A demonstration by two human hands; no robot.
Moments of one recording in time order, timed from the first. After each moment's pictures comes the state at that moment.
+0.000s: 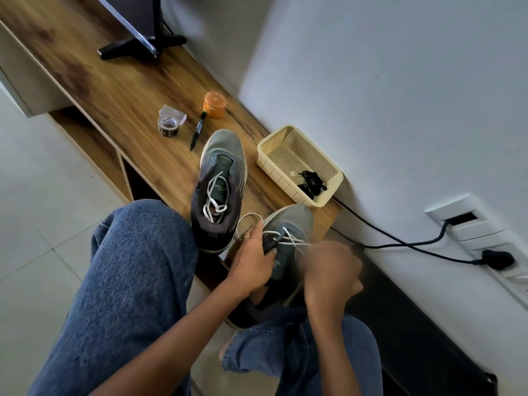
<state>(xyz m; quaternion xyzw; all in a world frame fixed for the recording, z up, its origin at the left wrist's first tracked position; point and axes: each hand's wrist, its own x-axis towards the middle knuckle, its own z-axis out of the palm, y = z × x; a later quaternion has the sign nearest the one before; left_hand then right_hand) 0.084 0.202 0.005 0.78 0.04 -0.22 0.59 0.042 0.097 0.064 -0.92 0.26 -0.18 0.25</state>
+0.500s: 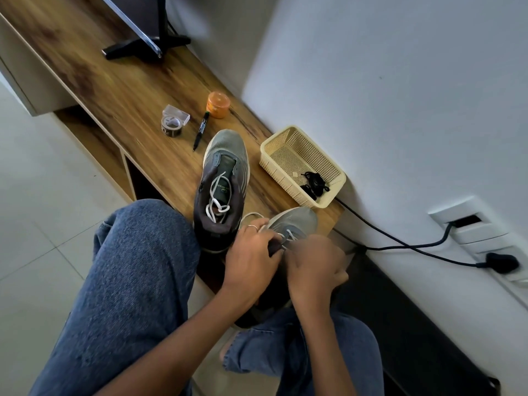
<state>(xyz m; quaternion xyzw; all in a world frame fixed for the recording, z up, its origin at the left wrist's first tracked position) 0.073 0.211 0.028 0.88 -0.01 -0.04 0.47 0.052 0.109 0.056 -0.97 0.20 -0.01 0.11</state>
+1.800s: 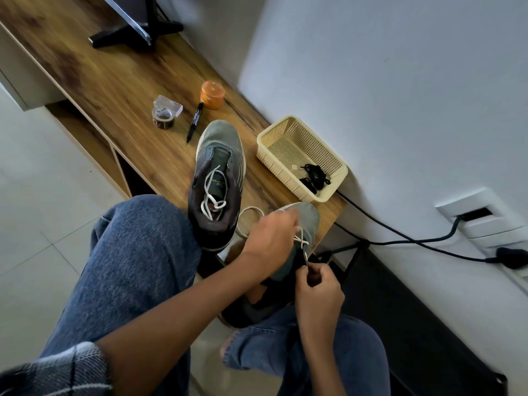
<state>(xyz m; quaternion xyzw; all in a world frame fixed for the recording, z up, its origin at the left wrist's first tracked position) 0.119 0.178 0.032 0.90 -0.14 -0.07 0.41 0.022 0.090 0.032 -0.87 0.30 -0.10 0.38</state>
